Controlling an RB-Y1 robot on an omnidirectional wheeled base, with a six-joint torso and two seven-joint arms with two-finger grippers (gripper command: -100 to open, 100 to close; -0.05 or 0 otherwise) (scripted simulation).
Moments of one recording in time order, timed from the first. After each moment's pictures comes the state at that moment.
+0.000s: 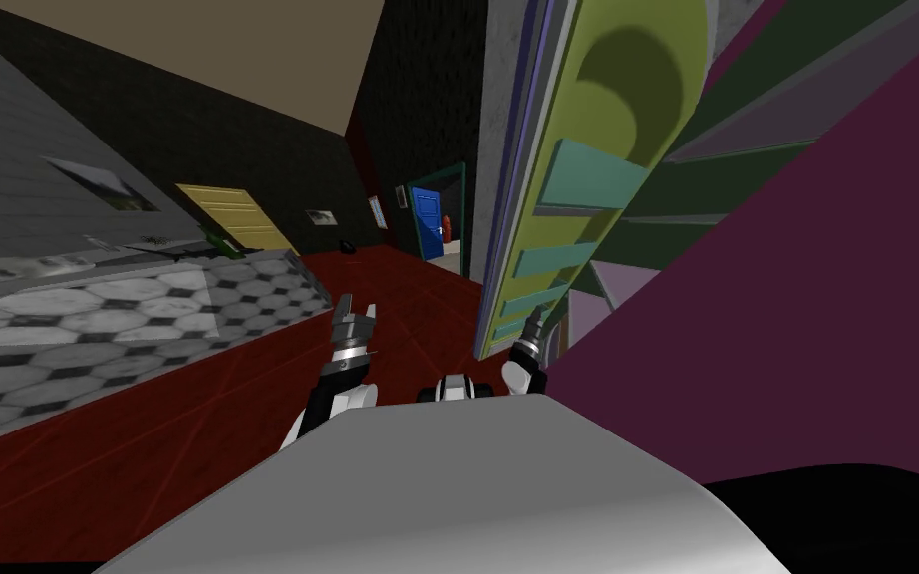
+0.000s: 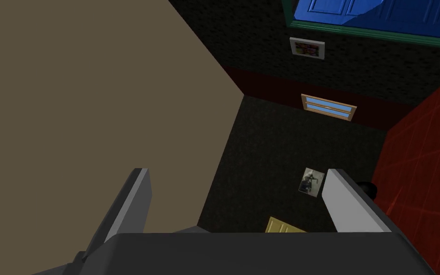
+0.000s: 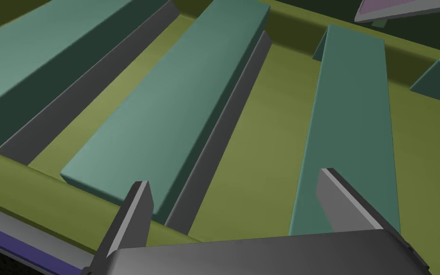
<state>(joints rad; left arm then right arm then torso) 0.55 0.00 0.02 -2.25 0.04 -0.36 0.08 0.36 -0.05 0.22 -1.89 -1.15 -0.92 -1.52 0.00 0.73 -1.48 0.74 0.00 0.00</state>
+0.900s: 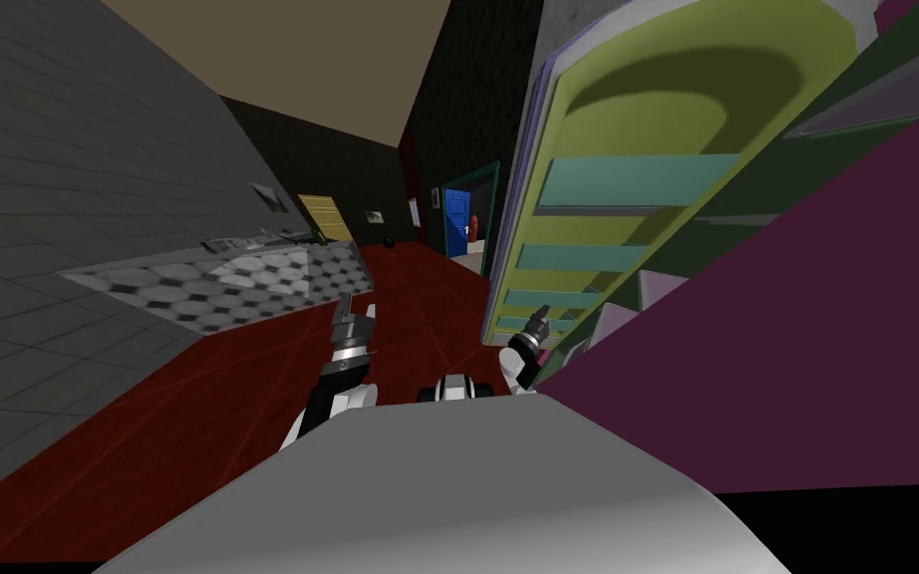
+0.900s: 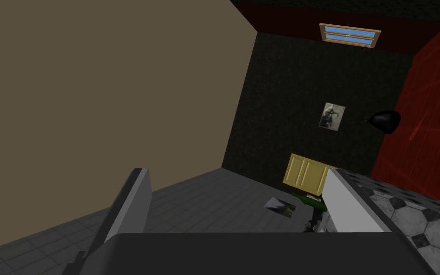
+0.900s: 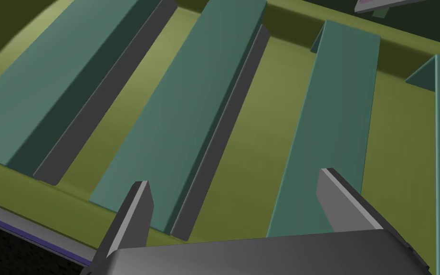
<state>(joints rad) 0.55 0.00 0.02 -2.25 0.04 -0.36 0.08 0.20 -0.08 0.21 -1.80 -1.30 -1.17 -1.34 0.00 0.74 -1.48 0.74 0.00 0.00</state>
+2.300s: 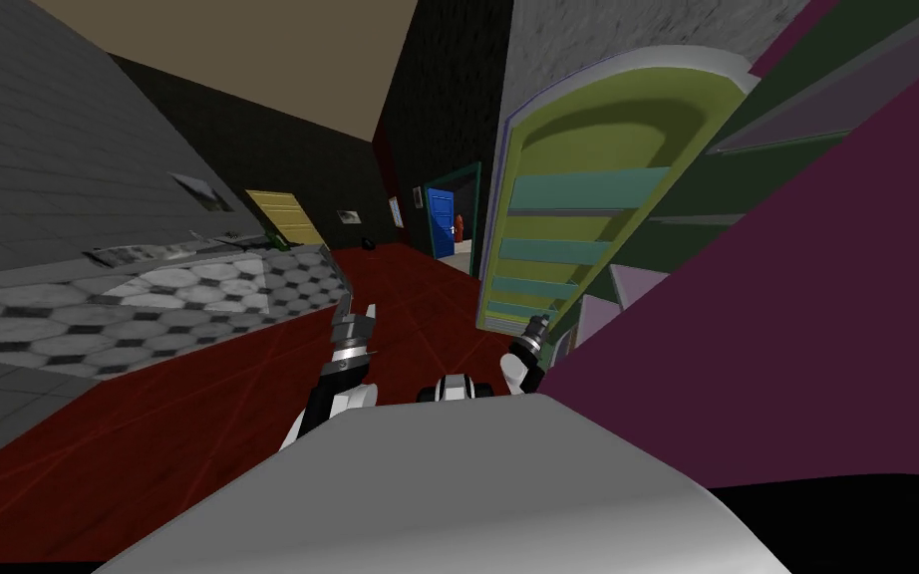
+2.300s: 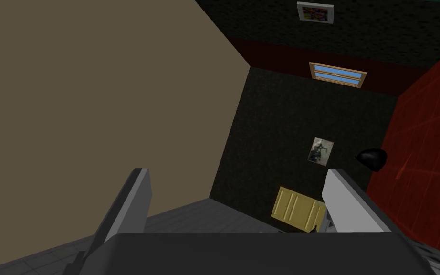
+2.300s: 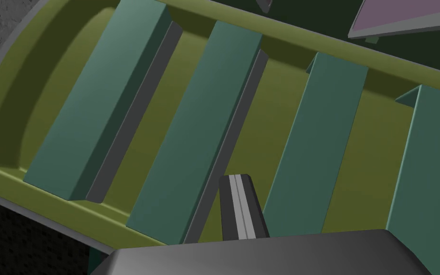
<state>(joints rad) 0.55 0.00 0.02 -2.25 0.04 -0.36 0.08 0.27 -0.07 0.21 -1.84 -1.24 -1.09 -1.42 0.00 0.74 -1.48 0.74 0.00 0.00</state>
